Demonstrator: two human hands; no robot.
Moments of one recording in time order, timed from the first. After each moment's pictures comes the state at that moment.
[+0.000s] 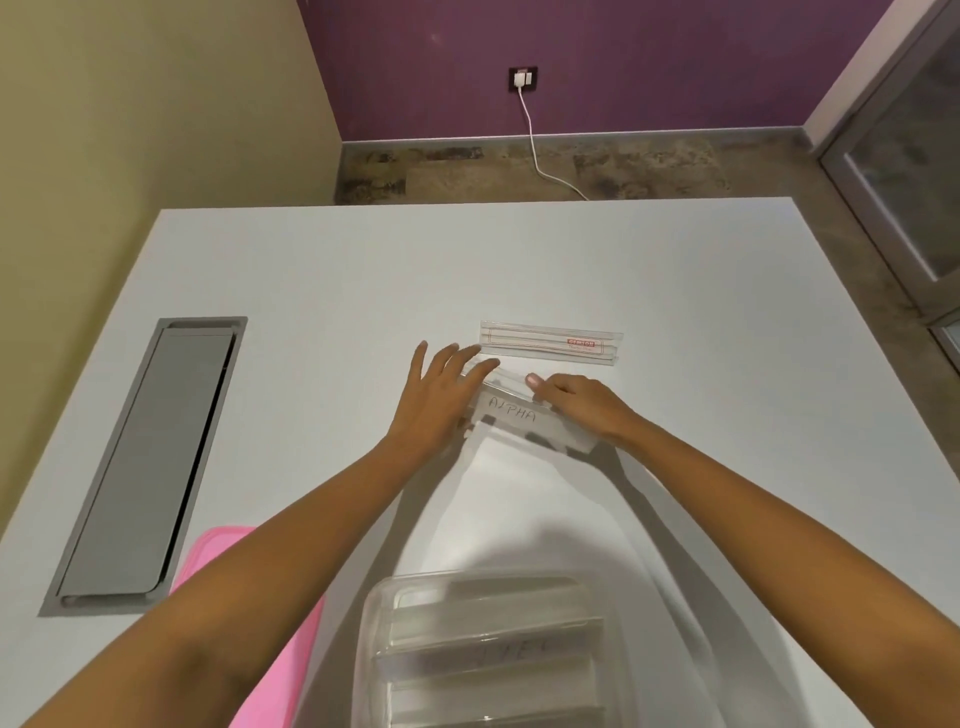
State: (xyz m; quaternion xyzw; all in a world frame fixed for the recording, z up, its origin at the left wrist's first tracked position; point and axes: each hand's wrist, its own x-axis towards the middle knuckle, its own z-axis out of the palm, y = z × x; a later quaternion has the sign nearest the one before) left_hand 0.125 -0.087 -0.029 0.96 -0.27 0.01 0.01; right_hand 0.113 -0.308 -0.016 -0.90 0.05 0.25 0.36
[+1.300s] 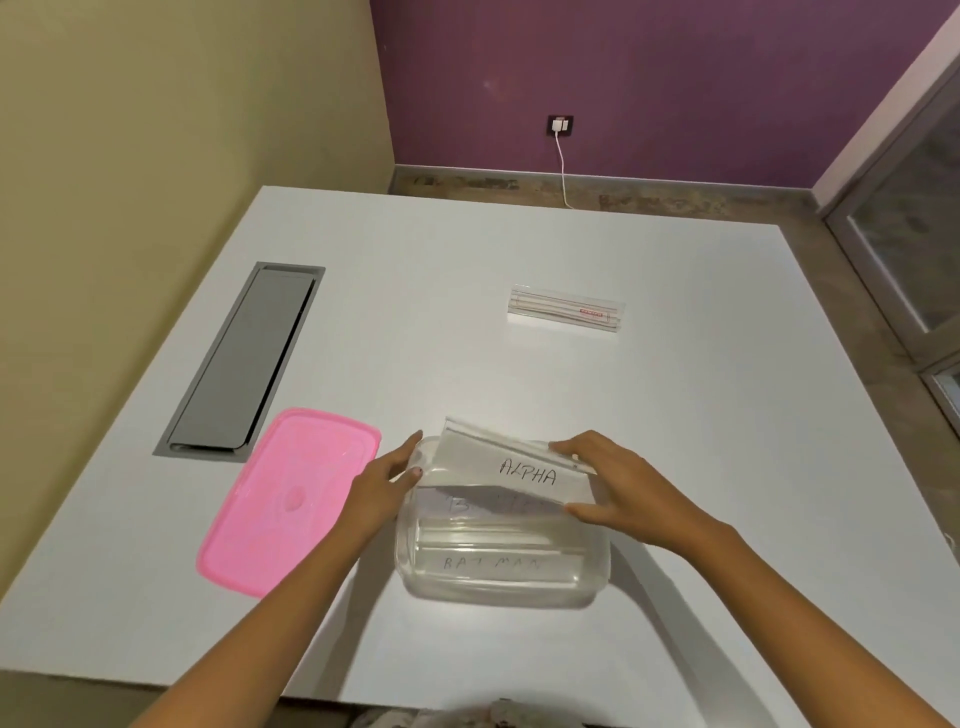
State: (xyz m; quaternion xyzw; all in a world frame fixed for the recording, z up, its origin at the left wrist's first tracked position) left_hand -0.127 -0.004 0.019 0.82 0.12 -0.19 0.52; right_hand -0.122 -0.308 0.051 -0.92 -0.23 0.14 0.27
